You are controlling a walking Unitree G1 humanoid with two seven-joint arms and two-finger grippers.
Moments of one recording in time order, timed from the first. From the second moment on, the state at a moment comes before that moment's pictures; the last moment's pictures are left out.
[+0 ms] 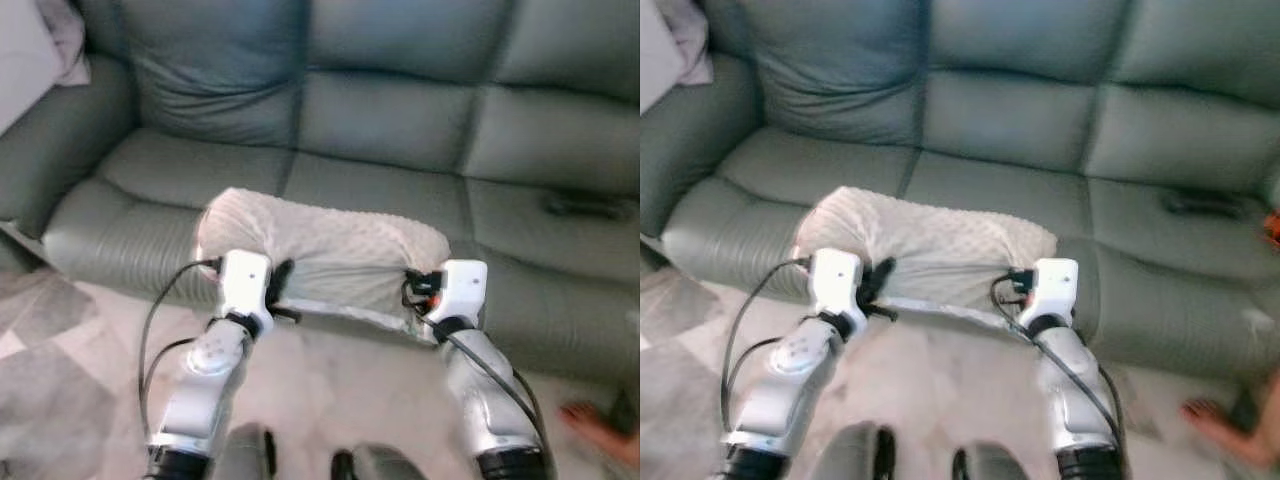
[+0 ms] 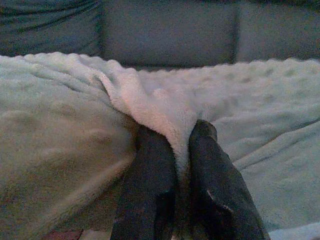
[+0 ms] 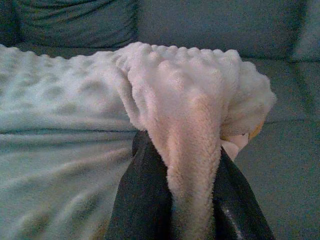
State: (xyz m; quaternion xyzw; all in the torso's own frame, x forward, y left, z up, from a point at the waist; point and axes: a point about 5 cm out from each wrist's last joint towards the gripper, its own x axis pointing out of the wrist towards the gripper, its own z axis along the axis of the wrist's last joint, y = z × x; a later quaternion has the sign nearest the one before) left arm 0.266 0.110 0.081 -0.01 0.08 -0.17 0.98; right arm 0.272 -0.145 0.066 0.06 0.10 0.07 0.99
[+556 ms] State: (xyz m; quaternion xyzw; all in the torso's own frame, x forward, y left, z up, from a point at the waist) left arm 0.264 0.098 0.081 -0.04 0.09 -0.19 0.98; right arm 0.273 -0.158 0.065 0.06 0.11 0.05 0.99
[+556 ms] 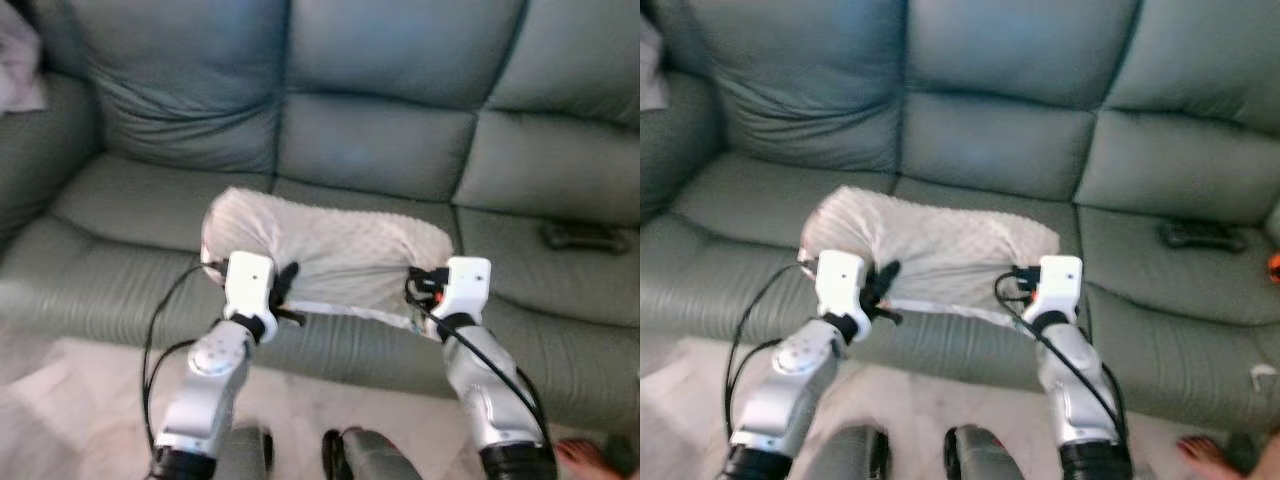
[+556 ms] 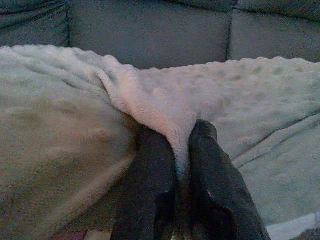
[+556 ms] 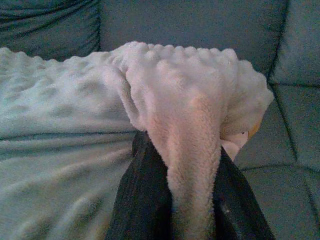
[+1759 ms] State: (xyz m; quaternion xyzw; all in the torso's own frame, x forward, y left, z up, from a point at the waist) left arm 0.264 0.100 0.083 -0.02 0.08 -0.19 0.98; right arm 0.276 -0.152 0.063 0.06 0.12 0.05 0.99
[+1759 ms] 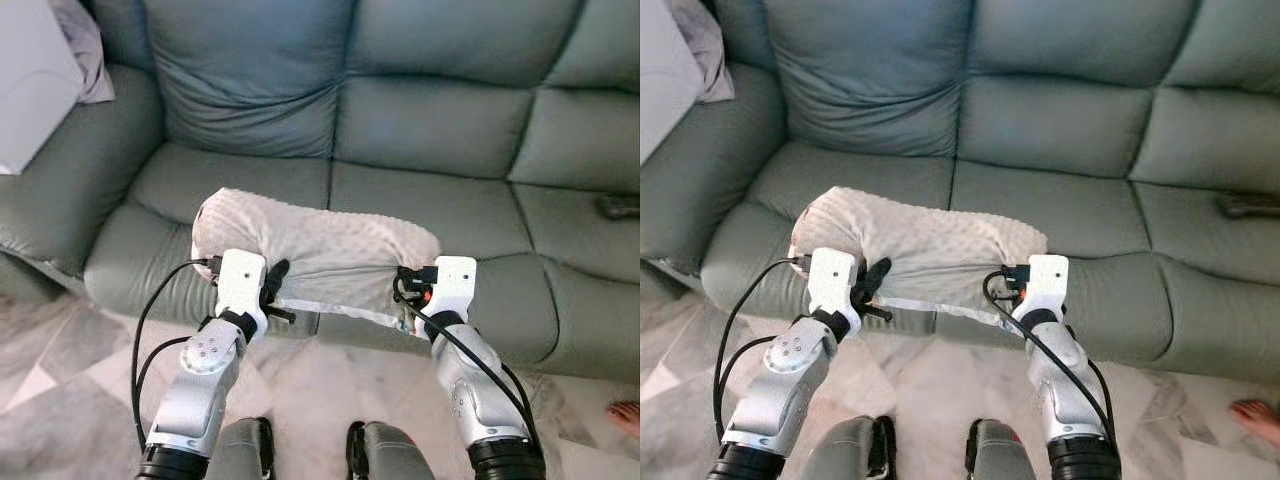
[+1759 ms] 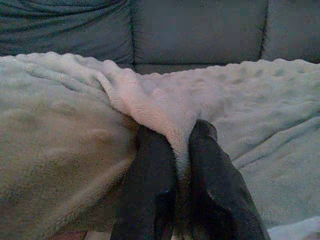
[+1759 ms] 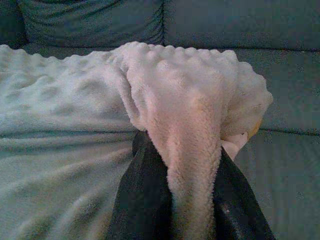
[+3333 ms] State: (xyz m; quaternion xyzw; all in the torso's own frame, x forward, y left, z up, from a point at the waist) left arm 0.262 0.097 0.087 -0.06 0.07 -0.22 0.97; right arm 0.276 -0.158 0.062 0.05 0.12 0.04 0.99
